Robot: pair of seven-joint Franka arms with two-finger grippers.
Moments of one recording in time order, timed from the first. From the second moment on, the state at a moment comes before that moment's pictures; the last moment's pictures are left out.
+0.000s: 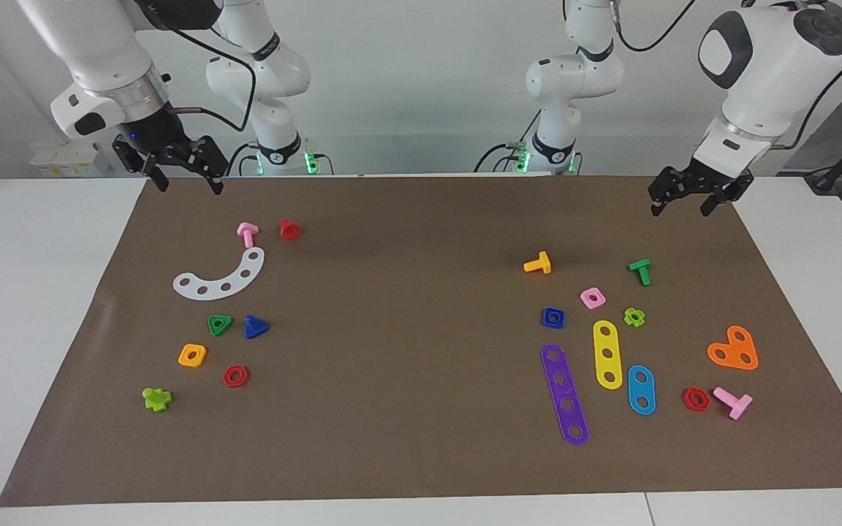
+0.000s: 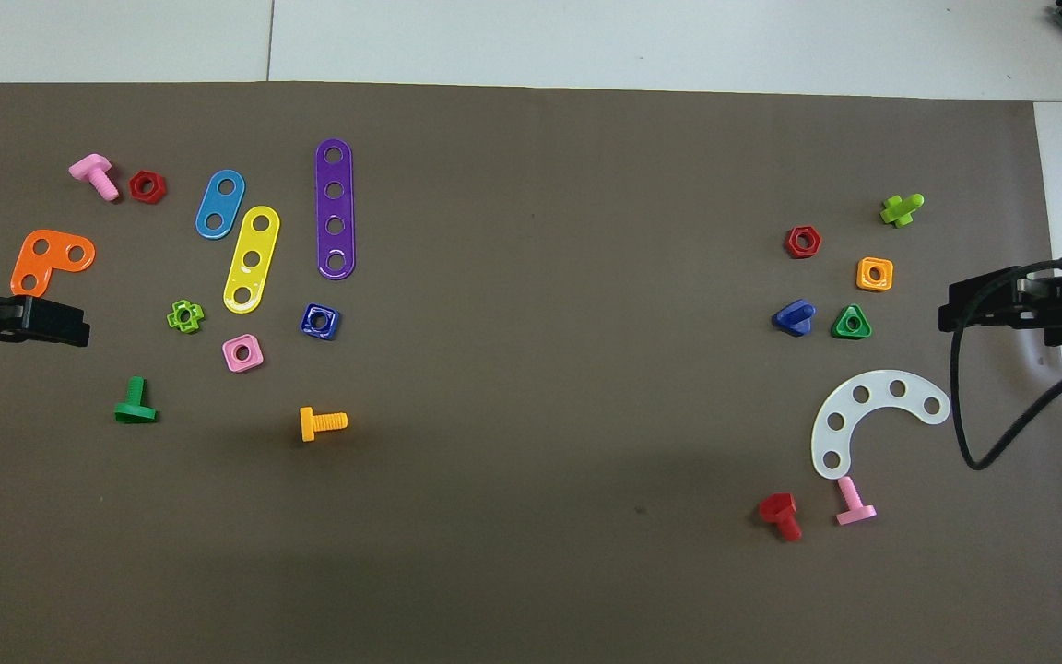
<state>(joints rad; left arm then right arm) 0.05 -0.08 -0.03 -1.80 -0.01 1.70 0.10 0.07 -0.04 -0.06 -1.60 0.02 1.53 0.13</state>
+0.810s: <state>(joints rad) 0.05 -0.08 -0.03 -1.79 -0.01 1.70 0.10 0.04 -0.04 -0.06 -1.60 -0.01 1.52 0.05</state>
